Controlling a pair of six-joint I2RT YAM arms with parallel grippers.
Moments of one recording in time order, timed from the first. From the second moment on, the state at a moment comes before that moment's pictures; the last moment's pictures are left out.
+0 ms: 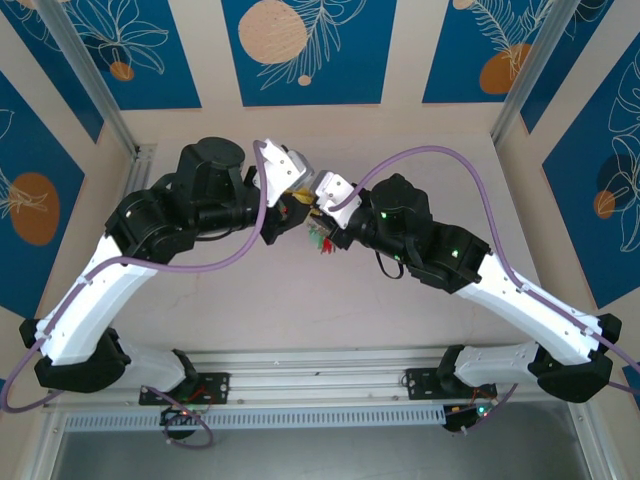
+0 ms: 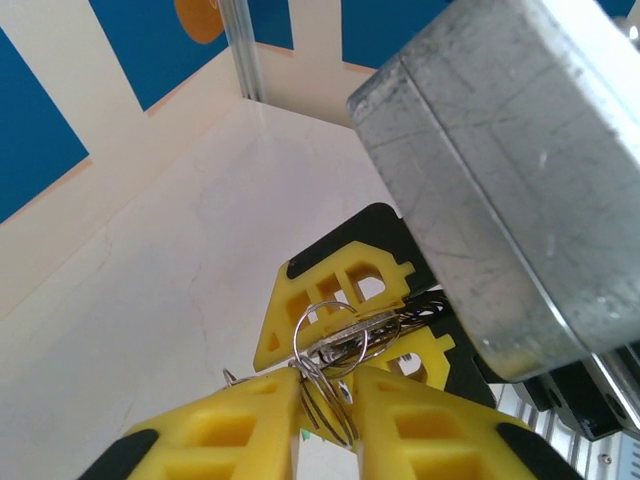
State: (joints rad) left arm -0.93 1.36 1.96 -1.04 0.08 0.11; right arm 1.00 1.17 1.43 -0.52 0.16 -0.33
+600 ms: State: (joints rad) left arm -0.93 1.36 1.97 -1.05 0.06 0.14; right arm 1.00 1.17 1.43 -0.52 0.15 -0.32
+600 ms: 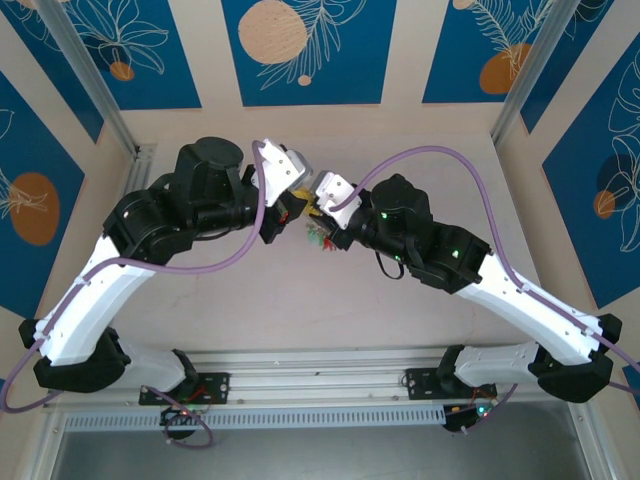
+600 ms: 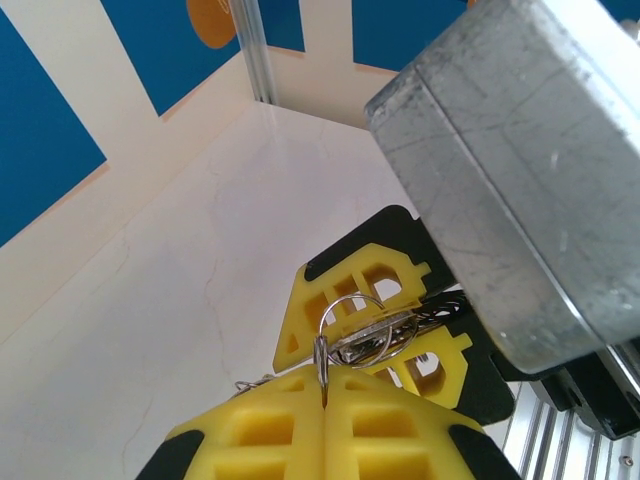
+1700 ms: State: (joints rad) left arm -0.94 1.14 1.73 -0.93 0.25 0.30; right arm 0.87 1.13 1.57 -0.69 -0.45 -0.07
